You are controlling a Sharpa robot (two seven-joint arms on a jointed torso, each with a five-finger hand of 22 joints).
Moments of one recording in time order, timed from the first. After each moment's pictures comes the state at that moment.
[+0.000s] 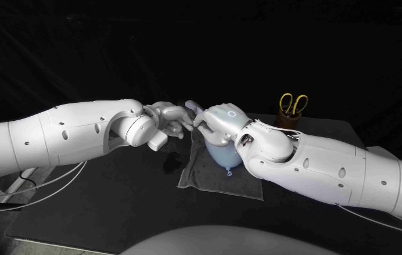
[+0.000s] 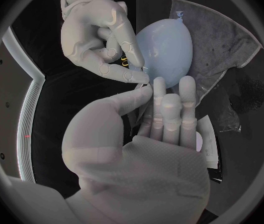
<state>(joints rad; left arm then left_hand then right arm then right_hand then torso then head) 1.19 -0.93 -0.10 1.58 -0.31 -0.32 -0.28 0.99 -0.09 1.02 -0.20 0.07 0.94 0.08 0.64 0.18 1.16 0.03 0.61 0.18 1.25 -0.02 1.19 0.99 0.17 0.95 0.08 1.05 0.64 1.18 -0.44 -0.20 1.48 -1.78 -0.47 -0.23 1.25 -0.02 0.65 -0.02 0.07 0.88 0.12 0.28 0.21 1.46 0.04 1.46 1.31 1.47 -0.03 1.55 1.31 0.05 1.46 0.07 1.44 1.31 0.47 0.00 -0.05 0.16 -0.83</state>
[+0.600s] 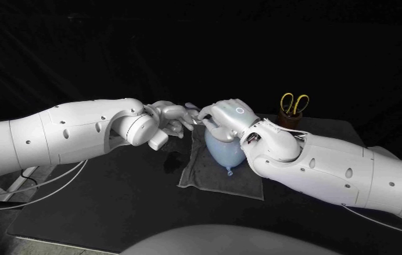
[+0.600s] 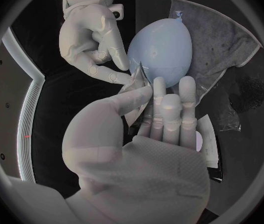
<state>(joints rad) 1.19 -0.93 -0.10 1.58 -0.31 -0.32 -0.28 0.97 -0.08 1.04 -0.22 0.10 0.95 0.08 0.64 0.18 1.16 0.03 0.60 0.19 1.26 -0.03 1.20 1.00 0.18 0.95 0.07 1.06 0.65 1.18 -0.47 -0.20 1.48 -1.78 -0.56 -0.24 1.24 -0.01 0.66 -0.02 0.07 0.88 0.12 0.28 0.21 1.46 0.04 1.46 1.31 1.47 -0.03 1.54 1.31 0.05 1.46 0.07 1.45 1.31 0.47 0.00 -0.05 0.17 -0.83</state>
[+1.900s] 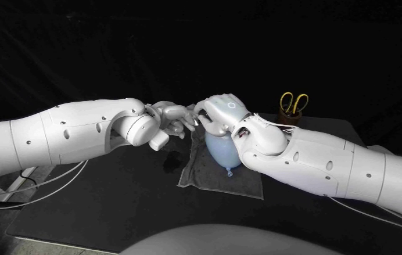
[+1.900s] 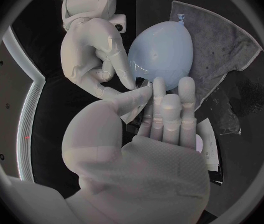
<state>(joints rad) 1.19 -0.93 -0.10 1.58 -0.32 -0.30 -0.29 0.94 -0.08 1.05 -0.23 0.13 0.95 0.08 0.64 0.18 1.17 0.03 0.60 0.19 1.25 -0.03 1.20 1.00 0.18 0.95 0.07 1.08 0.65 1.18 -0.38 -0.19 1.39 -1.80 -0.57 -0.26 1.25 -0.08 0.64 -0.07 0.06 0.90 0.15 0.26 0.21 1.47 0.05 1.44 1.31 1.47 -0.02 1.54 1.31 0.05 1.47 0.08 1.43 1.31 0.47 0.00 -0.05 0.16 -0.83</state>
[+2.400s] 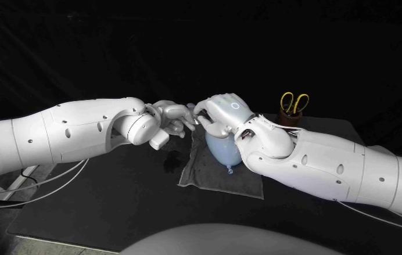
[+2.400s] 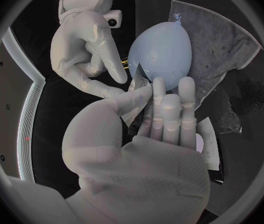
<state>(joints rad) 1.19 -0.92 -0.10 1.57 -0.32 -0.30 -0.29 0.94 -0.08 1.05 -0.23 0.13 0.95 0.08 0.64 0.18 1.17 0.03 0.60 0.19 1.25 -0.03 1.20 1.00 0.18 0.95 0.07 1.08 0.66 1.19 -0.42 -0.19 1.46 -1.79 -0.61 -0.25 1.25 -0.08 0.64 -0.08 0.06 0.94 0.14 0.26 0.21 1.47 0.05 1.43 1.31 1.47 -0.02 1.55 1.31 0.04 1.46 0.08 1.43 1.31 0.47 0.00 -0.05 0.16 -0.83</state>
